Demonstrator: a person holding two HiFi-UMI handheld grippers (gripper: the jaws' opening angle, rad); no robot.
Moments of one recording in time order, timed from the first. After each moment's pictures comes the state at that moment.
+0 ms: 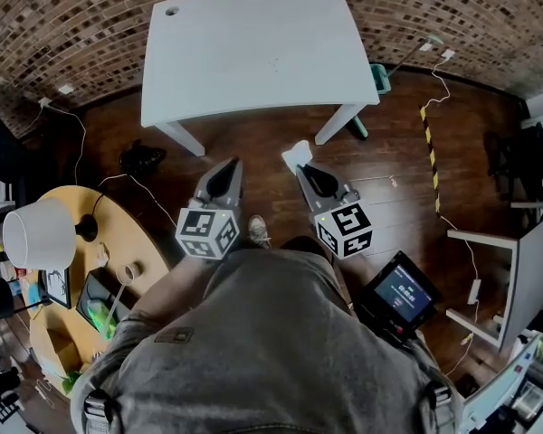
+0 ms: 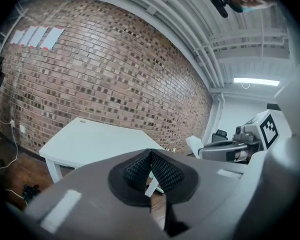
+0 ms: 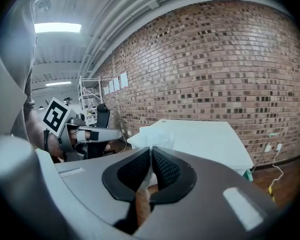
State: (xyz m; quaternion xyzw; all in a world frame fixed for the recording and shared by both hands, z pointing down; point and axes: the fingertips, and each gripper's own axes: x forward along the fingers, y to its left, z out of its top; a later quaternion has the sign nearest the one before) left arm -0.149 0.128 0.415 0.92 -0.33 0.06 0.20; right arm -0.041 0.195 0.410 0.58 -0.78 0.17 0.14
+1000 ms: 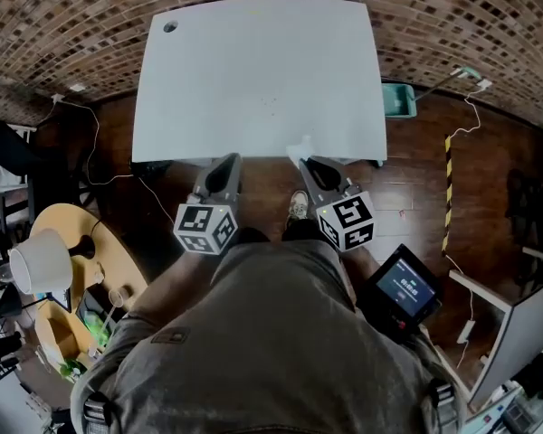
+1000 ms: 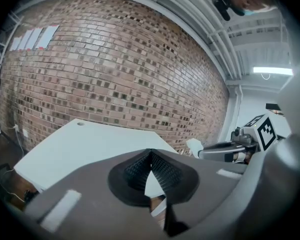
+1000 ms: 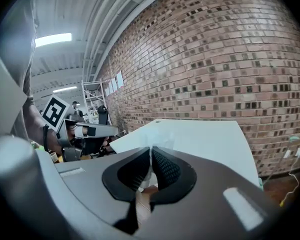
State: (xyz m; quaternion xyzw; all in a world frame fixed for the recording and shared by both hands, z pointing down) left arm -0.033 -0.015 0.433 0.89 -0.40 0.09 0.20; right arm 0.092 0.039 0.444 0.52 -0.82 0.20 0.13
